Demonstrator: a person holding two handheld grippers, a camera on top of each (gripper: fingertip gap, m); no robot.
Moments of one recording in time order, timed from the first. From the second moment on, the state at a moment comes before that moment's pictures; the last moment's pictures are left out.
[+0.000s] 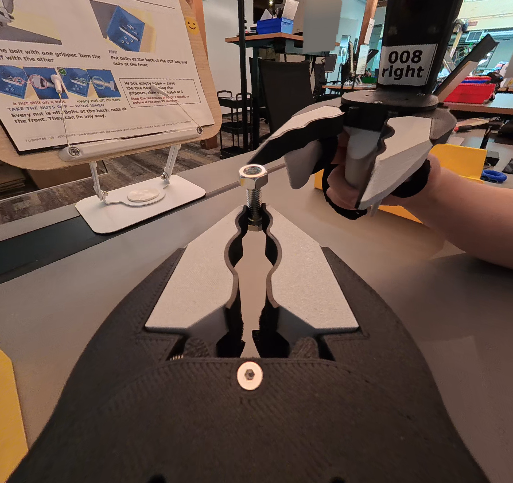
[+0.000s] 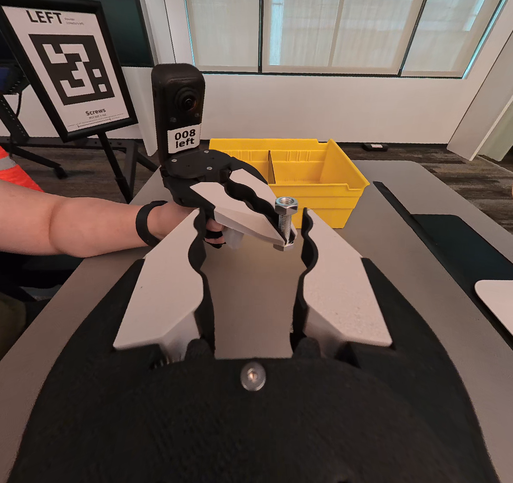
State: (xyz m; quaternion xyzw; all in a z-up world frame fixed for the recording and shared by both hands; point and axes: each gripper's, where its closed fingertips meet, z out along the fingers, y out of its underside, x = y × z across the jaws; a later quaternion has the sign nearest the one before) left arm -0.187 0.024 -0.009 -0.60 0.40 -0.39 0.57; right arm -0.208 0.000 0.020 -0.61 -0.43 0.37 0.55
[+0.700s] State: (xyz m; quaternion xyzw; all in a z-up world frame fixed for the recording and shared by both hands) left arm -0.188 0.024 -0.009 -0.60 0.41 -0.39 0.57; right arm -0.208 -0.001 0.021 -0.61 -0.43 0.37 0.56
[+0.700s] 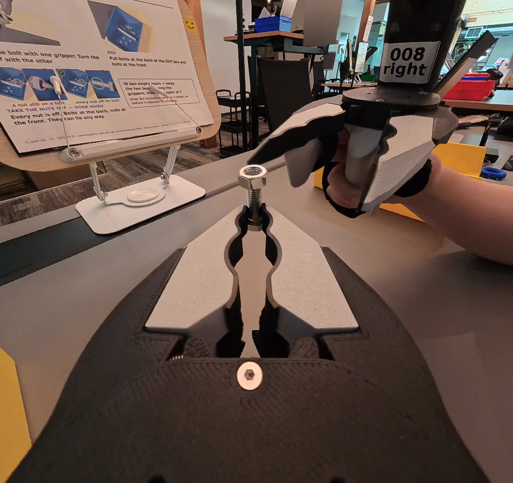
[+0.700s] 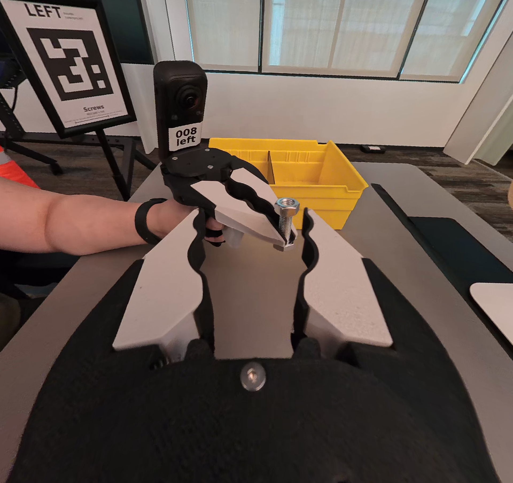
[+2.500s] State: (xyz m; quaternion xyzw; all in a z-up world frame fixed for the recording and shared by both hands) left arm -0.188 0.024 -0.009 -0.60 0.41 -0.39 0.57; right arm -0.211 -0.008 0.013 -0.60 -0.48 0.33 0.55
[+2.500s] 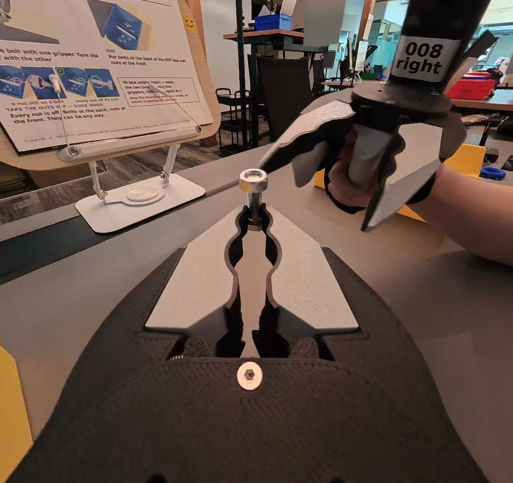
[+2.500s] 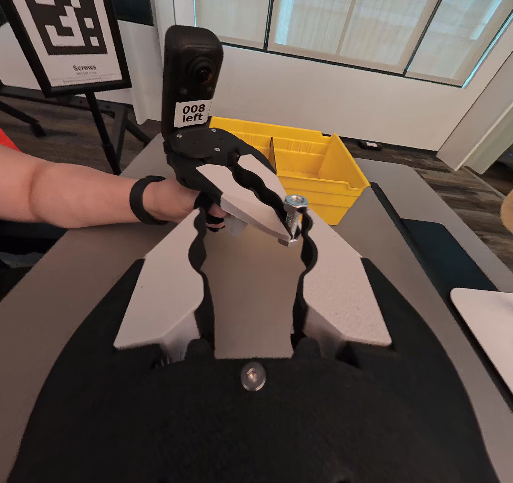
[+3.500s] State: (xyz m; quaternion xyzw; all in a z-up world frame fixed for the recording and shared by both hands) left arm -0.184 0.021 -0.012 -0.60 0.42 -0.39 0.57; right arm -0.211 -0.007 0.011 -0.61 -0.47 0.33 0.55
